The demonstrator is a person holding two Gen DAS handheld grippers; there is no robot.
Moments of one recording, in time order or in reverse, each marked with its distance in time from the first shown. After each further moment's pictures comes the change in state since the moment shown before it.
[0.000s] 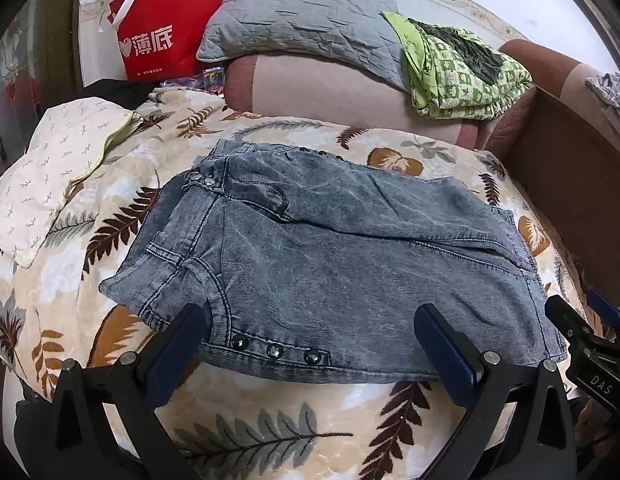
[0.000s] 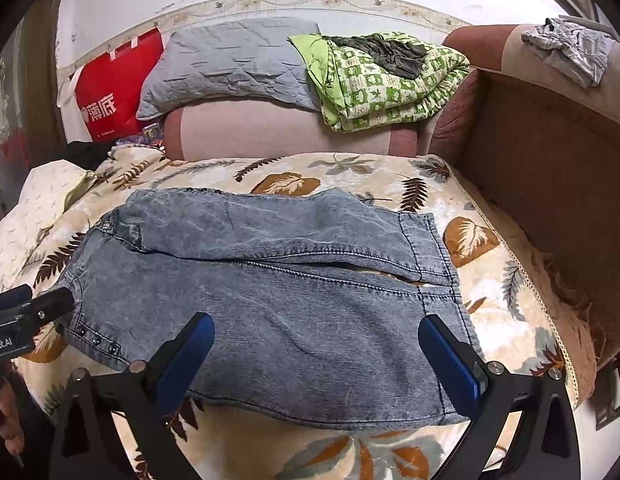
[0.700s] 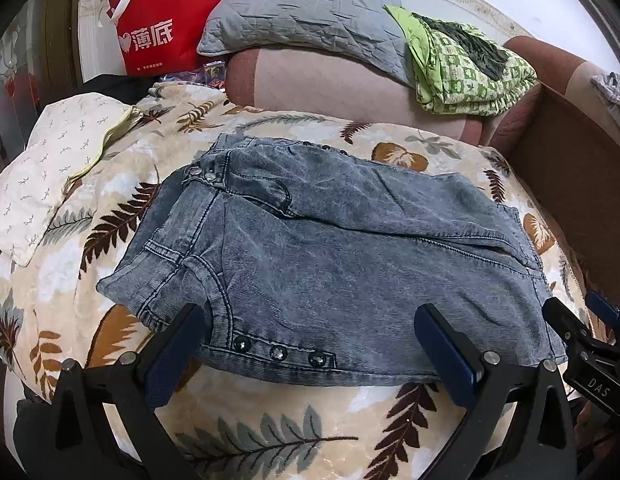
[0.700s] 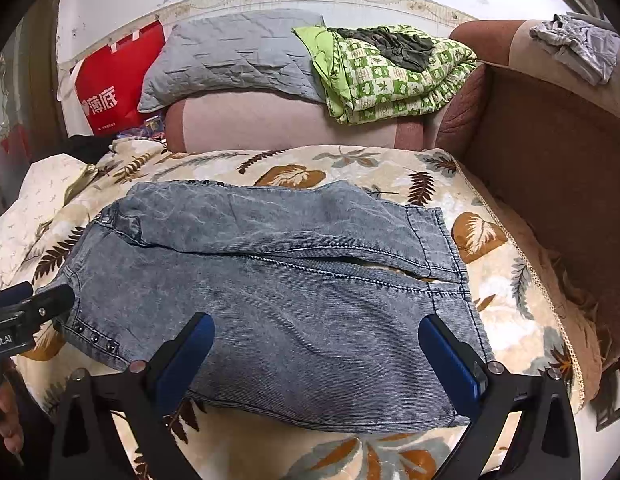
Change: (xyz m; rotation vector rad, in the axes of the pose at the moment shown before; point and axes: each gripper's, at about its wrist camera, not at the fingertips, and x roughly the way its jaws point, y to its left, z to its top) left arm 0.010 0.004 0.000 0.000 0.017 0.006; right arm 0.012 0.005 -0.002 -0.006 0.023 0.009
